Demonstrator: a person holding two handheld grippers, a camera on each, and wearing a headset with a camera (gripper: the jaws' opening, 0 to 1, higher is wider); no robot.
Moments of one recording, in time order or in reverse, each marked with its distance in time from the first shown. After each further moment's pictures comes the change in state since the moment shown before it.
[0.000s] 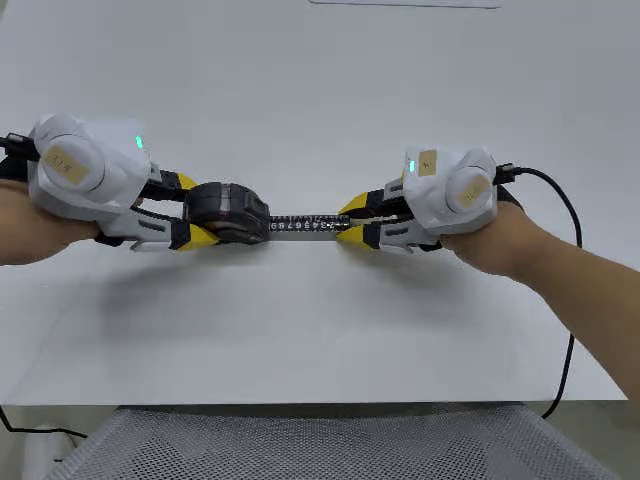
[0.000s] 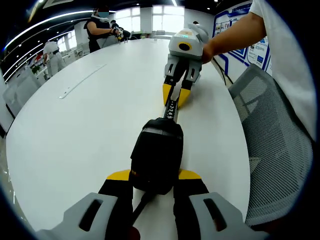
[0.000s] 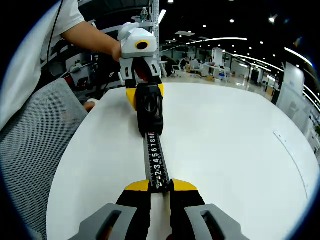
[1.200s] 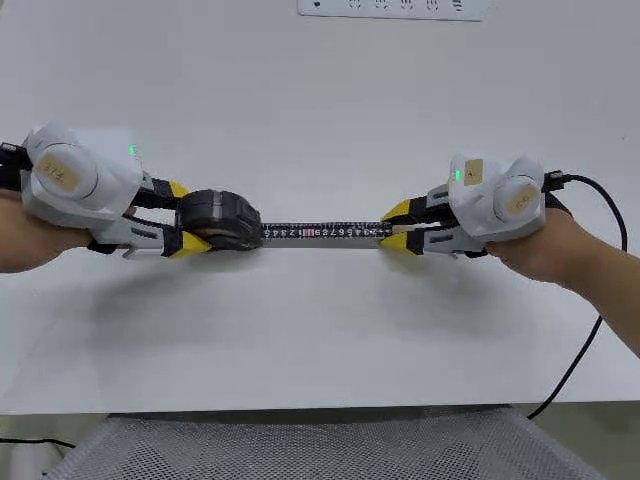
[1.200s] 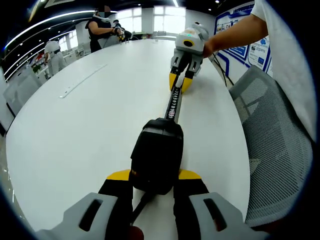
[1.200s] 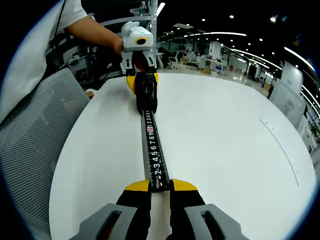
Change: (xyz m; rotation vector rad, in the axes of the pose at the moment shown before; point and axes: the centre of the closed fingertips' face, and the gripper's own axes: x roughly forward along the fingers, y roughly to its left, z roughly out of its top) left arm 0.000 0.000 0.001 -0.010 -0.006 0.003; right arm -0.048 -0.006 -0.039 -0.004 0.084 -0.042
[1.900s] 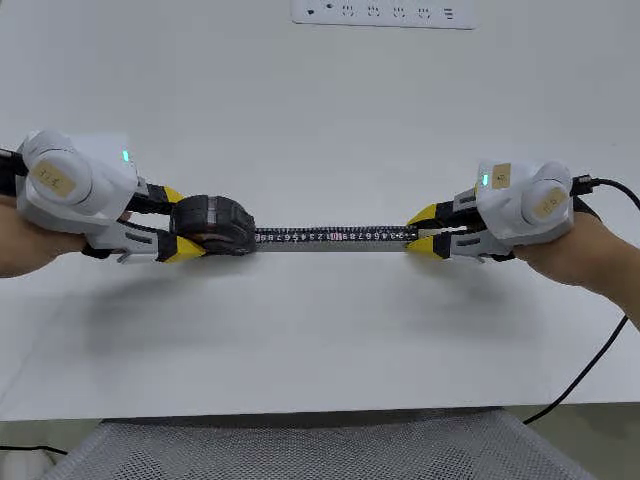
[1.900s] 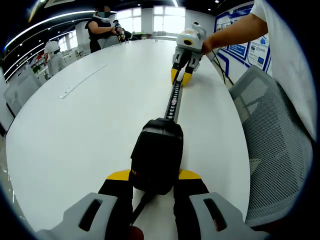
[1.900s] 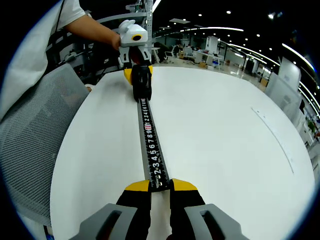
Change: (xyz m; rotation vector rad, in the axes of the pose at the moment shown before) left arm 0.001 -0.001 0.001 0.002 0.000 0.000; right arm -0.031 -0.007 -0.030 0.022 0.055 -0.025
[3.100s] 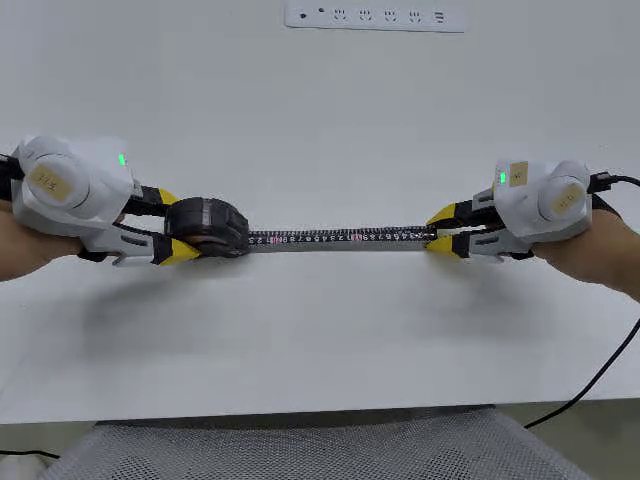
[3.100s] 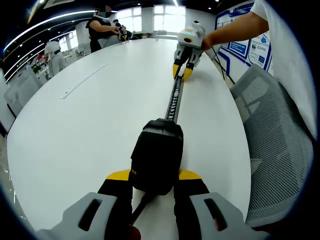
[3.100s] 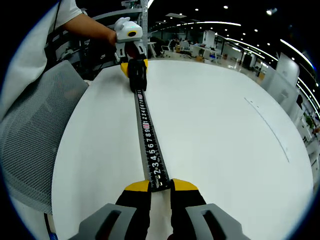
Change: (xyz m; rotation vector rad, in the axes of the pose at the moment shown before) left arm 0.000 -0.001 0.001 0.003 0.009 0.010; right arm -0.017 -0.008 -0.021 0.013 0.059 -0.014
